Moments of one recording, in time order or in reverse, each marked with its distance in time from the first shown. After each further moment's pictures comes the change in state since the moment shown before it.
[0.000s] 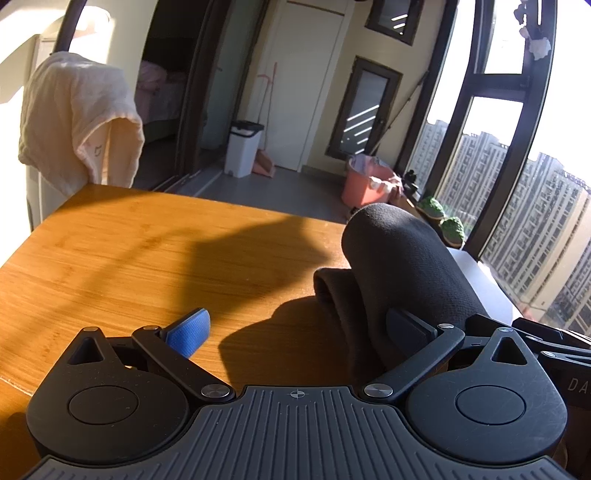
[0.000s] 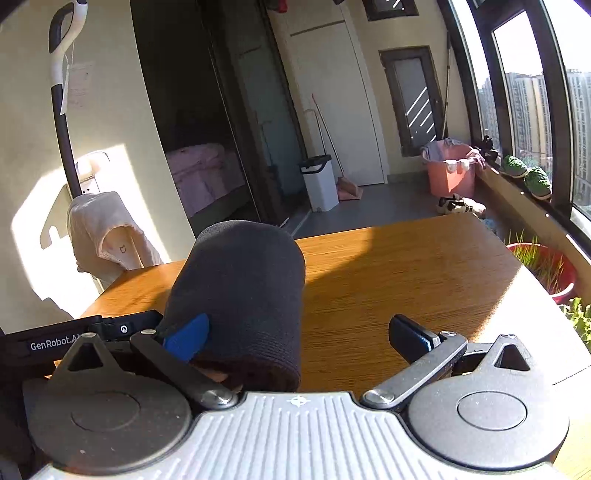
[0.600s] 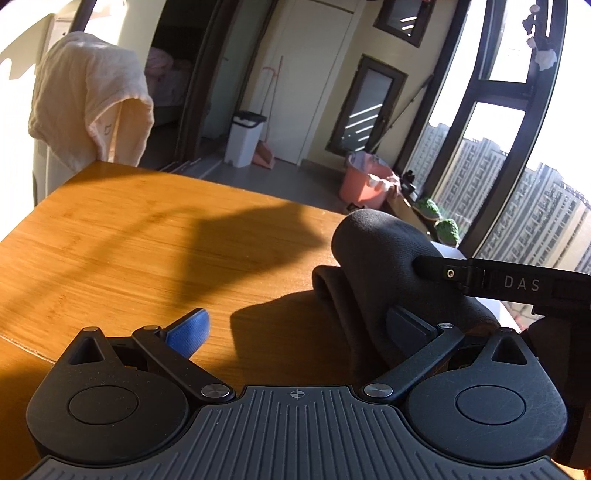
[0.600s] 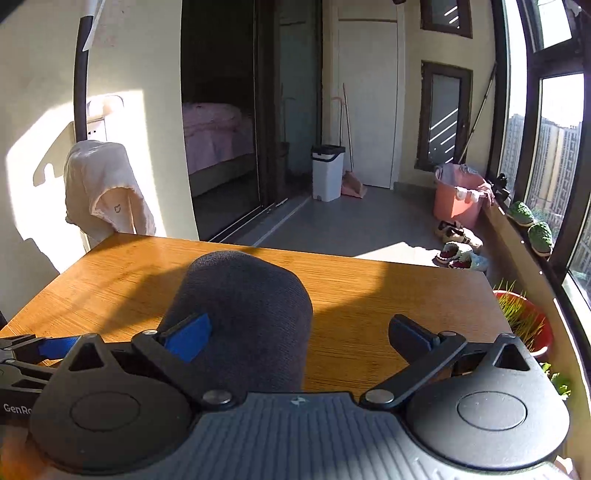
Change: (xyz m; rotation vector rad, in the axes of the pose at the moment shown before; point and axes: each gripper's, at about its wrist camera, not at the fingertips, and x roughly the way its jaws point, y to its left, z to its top) left arm -0.012 0.001 -0.010 -0.043 0.029 -0.012; right arm 0.017 0.047 0.037 -0.279 0.059 -0.063
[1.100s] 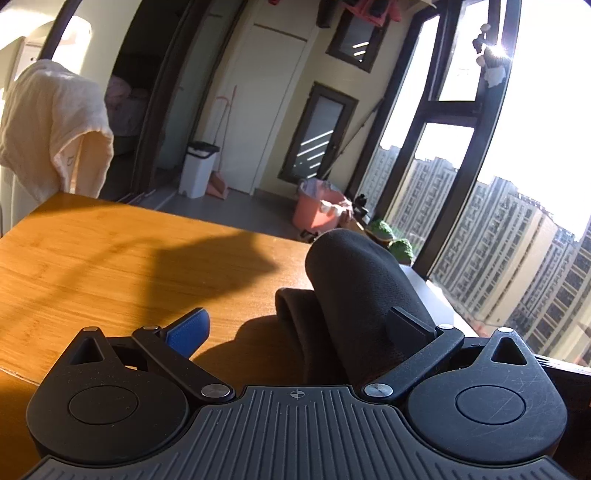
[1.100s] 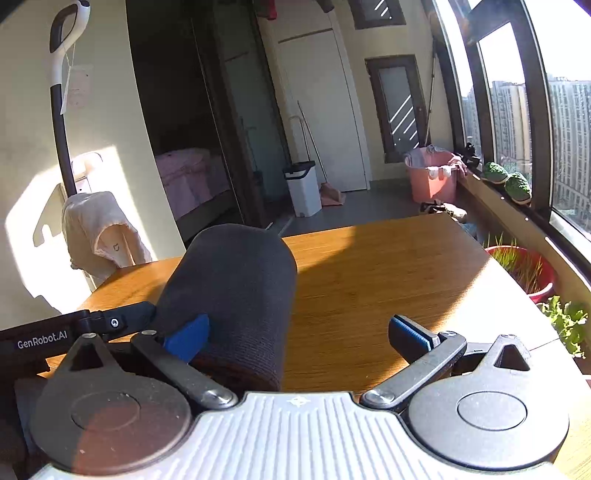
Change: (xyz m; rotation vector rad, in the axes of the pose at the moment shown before) left arm -0.013 -0.005 -0.002 0.051 -0.095 -0.128; right arm -0.034 -0.031 -0.053 0.242 -0.076 0.007
